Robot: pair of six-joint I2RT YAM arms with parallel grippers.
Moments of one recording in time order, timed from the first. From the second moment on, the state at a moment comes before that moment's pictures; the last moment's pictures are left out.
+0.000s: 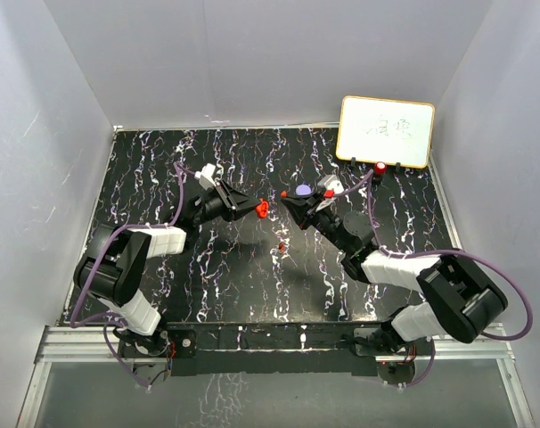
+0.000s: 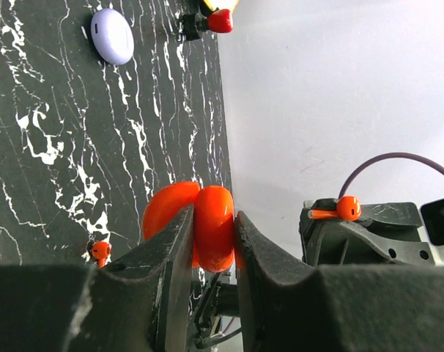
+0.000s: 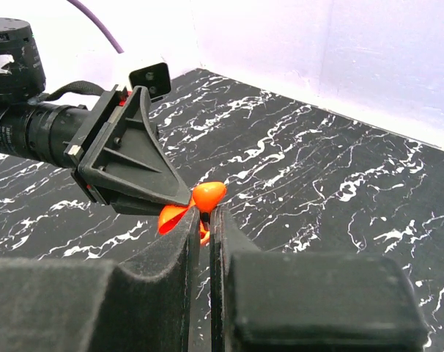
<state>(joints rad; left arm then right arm) -0.36 1.63 0.63 0.80 0.62 -1.20 0.62 1.37 0.45 1.09 -0.16 0.13</state>
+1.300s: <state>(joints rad) -0.39 1.75 0.66 1.04 0.71 -1.40 0.60 1.53 0.43 1.33 -0.27 0.09</state>
